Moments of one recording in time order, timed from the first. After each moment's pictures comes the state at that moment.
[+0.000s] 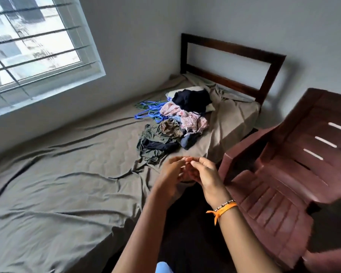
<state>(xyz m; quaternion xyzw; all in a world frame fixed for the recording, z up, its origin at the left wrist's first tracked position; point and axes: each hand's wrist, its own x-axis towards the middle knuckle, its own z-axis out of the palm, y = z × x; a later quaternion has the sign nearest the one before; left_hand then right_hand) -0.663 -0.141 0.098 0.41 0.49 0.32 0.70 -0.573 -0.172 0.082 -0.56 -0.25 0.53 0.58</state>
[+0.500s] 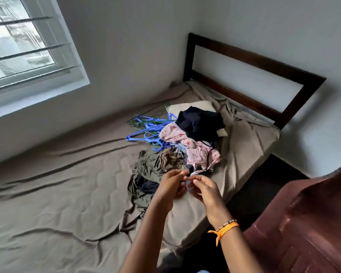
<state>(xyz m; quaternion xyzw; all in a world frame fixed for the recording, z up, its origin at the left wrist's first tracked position) -0.615 0.181 0.021 0.36 0.51 0.27 0.73 -0.517 0.126 0.030 -0.63 -0.24 0.53 0.51</state>
